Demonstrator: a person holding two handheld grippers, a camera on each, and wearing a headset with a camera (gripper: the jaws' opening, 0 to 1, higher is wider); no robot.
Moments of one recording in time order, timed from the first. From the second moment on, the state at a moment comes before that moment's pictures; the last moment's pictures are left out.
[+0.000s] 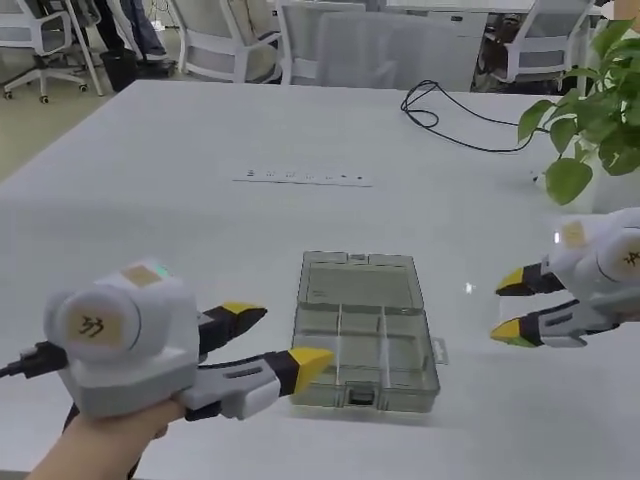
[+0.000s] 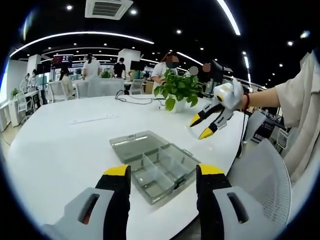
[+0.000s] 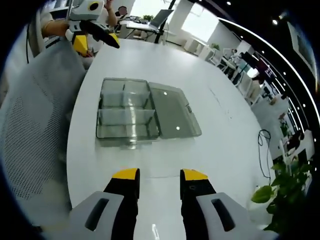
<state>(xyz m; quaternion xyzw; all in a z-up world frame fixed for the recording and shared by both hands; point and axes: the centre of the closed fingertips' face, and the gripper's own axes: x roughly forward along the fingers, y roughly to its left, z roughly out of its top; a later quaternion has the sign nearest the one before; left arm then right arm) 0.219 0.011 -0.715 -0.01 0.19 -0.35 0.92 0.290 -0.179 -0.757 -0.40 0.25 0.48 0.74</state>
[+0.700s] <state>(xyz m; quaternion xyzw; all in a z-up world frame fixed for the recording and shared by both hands) 0.224 -0.002 -0.687 -0.13 0.16 -0.38 0.90 0.268 -0.070 -0.699 -0.39 0.10 0.55 0.73</state>
